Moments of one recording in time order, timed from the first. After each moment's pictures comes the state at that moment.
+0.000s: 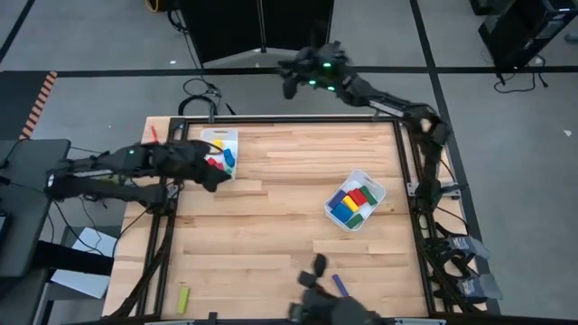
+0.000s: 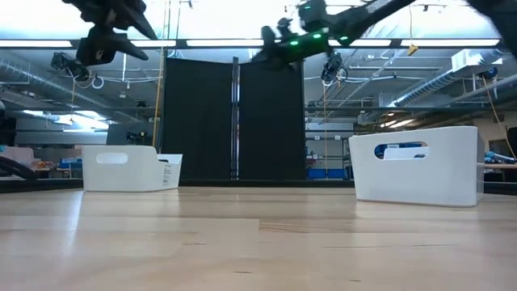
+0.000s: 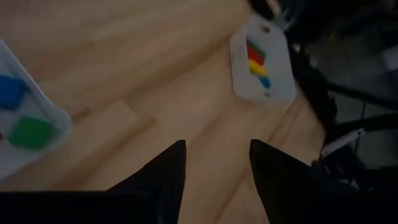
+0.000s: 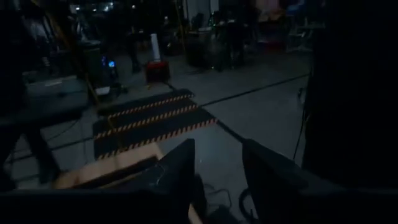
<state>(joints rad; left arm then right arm) 0.10 0.77 0.87 -0.73 -0.06 -0.91 -0.66 1.92 1.72 0.13 -0.21 0.09</state>
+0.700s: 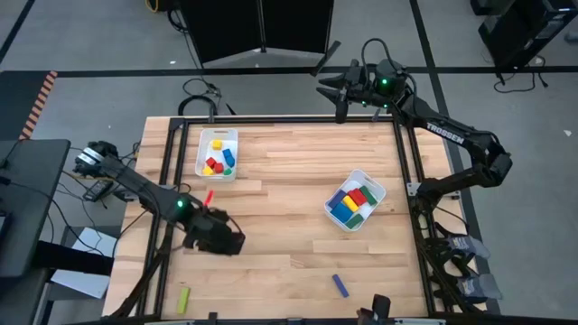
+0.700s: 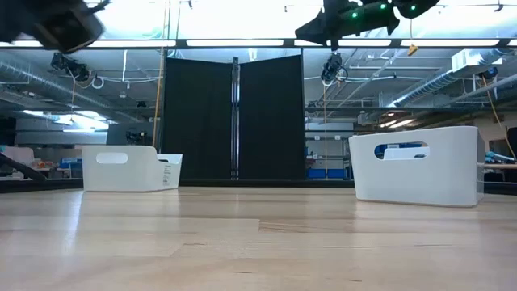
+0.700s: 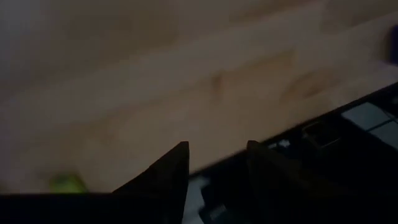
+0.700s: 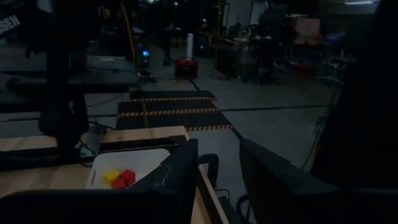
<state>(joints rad) -0.51 1.28 0.94 -0.72 0.15 -1.90 -0.73 1.35 1.18 0.10 -0.42 -0.12</state>
